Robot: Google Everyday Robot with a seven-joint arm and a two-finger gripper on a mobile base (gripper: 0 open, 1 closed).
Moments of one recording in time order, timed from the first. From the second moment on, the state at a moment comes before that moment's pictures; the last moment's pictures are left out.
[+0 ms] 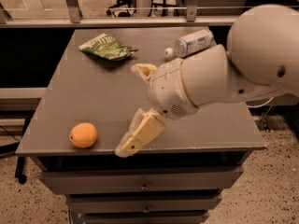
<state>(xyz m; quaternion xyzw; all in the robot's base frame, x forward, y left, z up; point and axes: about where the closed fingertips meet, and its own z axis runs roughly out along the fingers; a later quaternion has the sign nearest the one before) 0.419 0.040 0.922 -0.62 0.63 0.24 0.40</state>
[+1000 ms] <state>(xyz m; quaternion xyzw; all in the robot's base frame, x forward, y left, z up) 0.435 0.123 0.832 -0.60 0.61 0.31 0.41</state>
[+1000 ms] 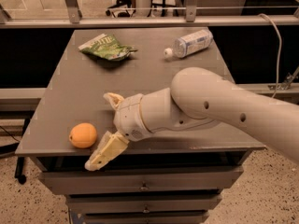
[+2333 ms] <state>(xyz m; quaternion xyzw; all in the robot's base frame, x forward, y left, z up) 0.427 0.153 0.850 -0.58 0.60 0.35 0.42</state>
